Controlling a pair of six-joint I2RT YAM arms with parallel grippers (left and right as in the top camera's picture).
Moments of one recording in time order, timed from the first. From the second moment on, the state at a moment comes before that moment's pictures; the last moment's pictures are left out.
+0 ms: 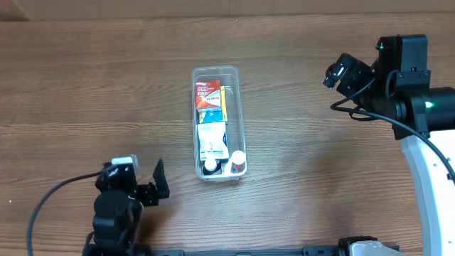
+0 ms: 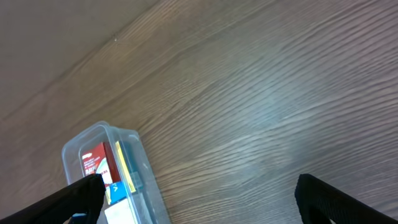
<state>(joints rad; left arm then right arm) -0.14 0.26 0.38 -0.60 -0.12 -0.20 0.07 1.38 1.55 -1.07 -0.04 0.59</state>
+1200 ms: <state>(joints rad) -0.04 0.02 0.15 -0.52 -0.03 -0.18 0.07 1.38 1.55 -1.07 -0.04 0.59</state>
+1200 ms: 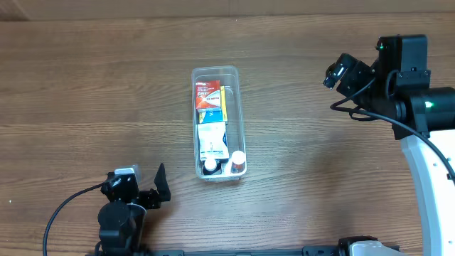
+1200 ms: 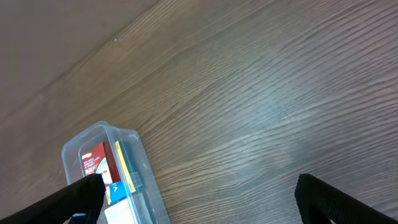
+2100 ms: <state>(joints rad) -0.04 0.02 0.14 -0.52 -0.03 -0.18 0.05 0.43 0.60 -0.62 -0.07 0.26</state>
